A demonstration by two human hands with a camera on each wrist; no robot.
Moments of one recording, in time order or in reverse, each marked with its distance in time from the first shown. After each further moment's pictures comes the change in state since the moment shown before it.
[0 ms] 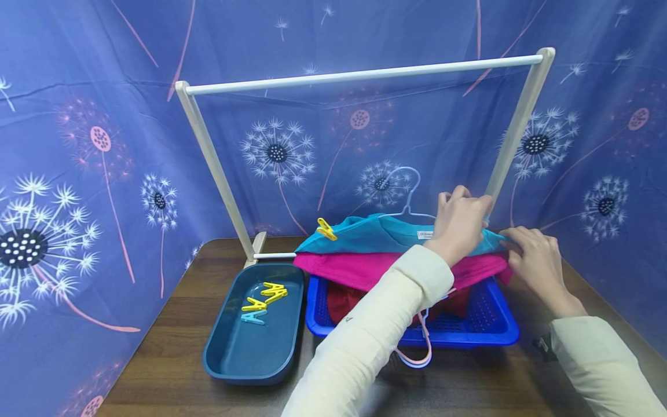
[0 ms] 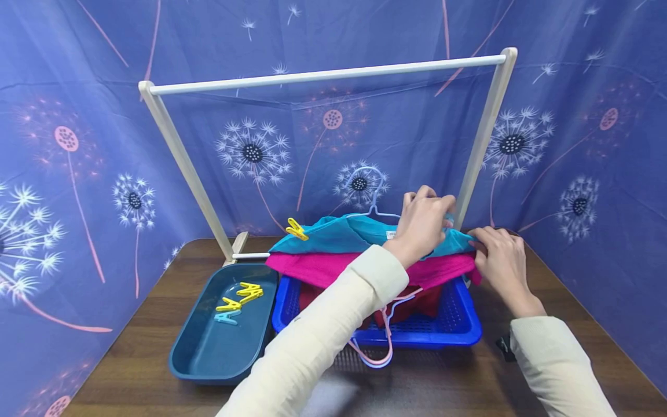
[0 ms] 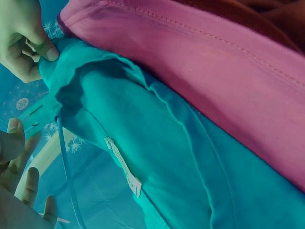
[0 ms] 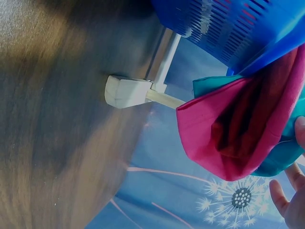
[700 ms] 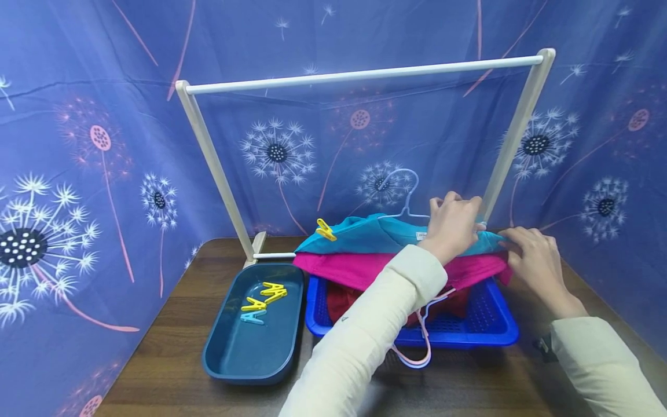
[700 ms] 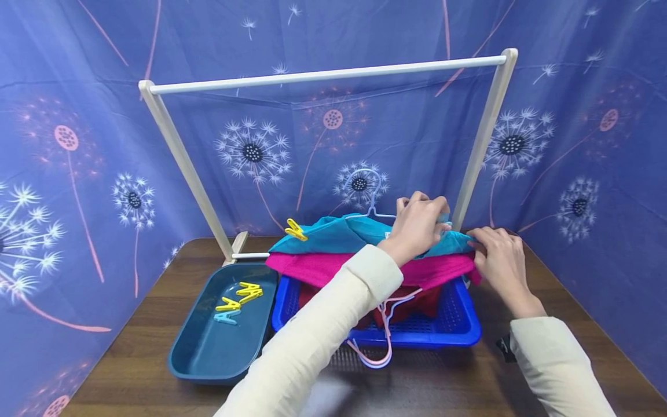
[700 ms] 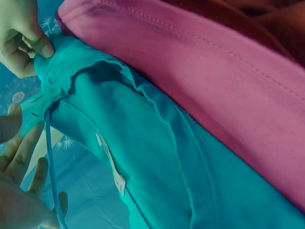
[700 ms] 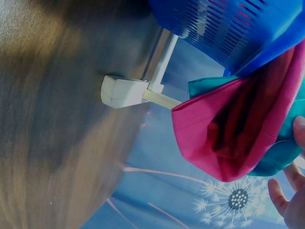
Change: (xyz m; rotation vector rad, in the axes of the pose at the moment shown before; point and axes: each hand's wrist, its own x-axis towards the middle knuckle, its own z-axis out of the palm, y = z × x) left_hand -0.003 -0.008 0.004 -0.060 -0.070 -0.054; right_hand 0.000 -0.001 -0.001 0.001 -0.032 0.007
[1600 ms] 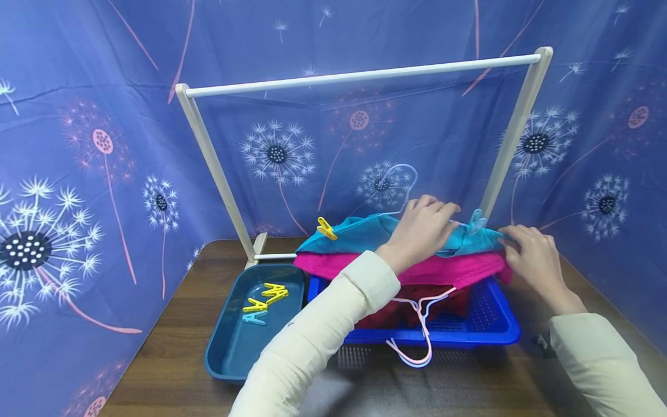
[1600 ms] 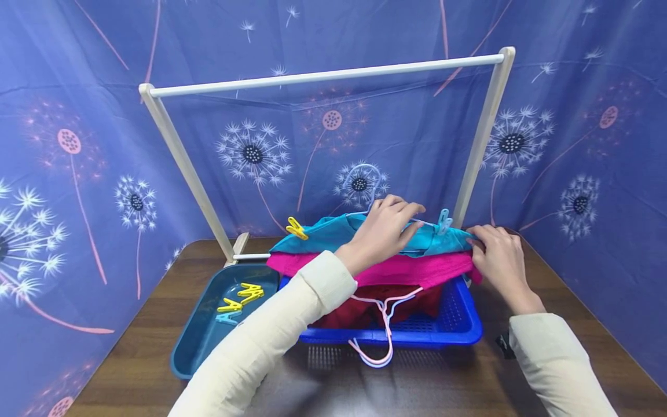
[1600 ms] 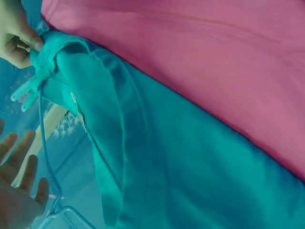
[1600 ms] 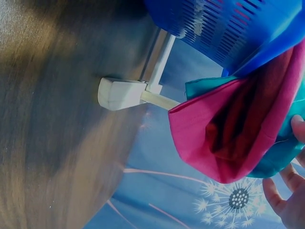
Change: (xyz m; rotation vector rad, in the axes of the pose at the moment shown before) left_hand -0.035 -0.049 -0.013 0.056 0.144 0.246; right_hand 0.003 0.000 0.000 0.018 -0.038 0.036
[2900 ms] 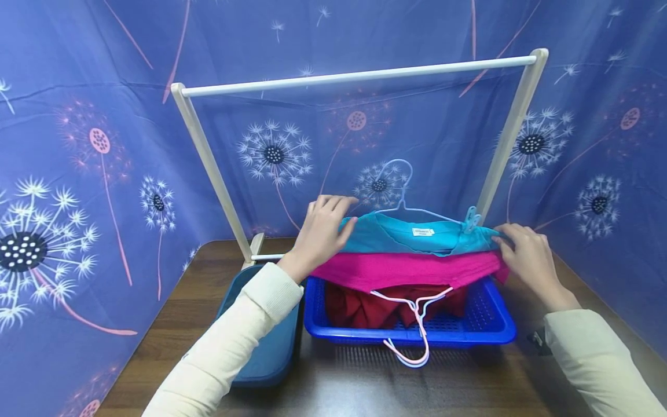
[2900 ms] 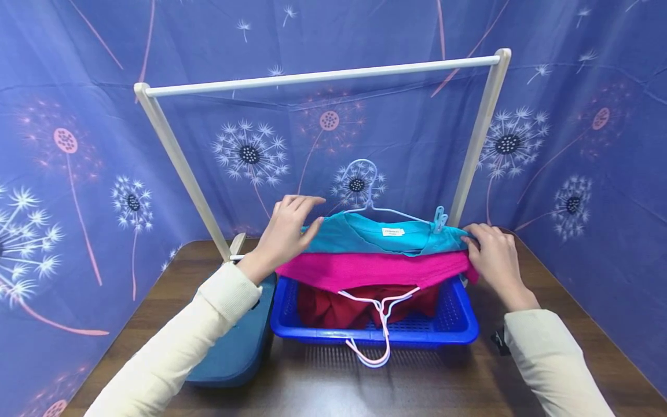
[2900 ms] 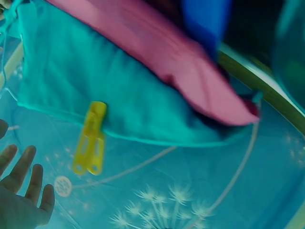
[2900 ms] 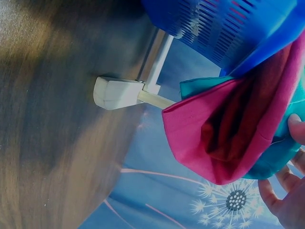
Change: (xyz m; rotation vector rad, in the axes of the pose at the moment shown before) left_hand -0.090 -0.107 -0.034 -0.077 0.193 -0.142; right_hand 0.005 0.001 -0.002 0.009 -0.042 -0.002
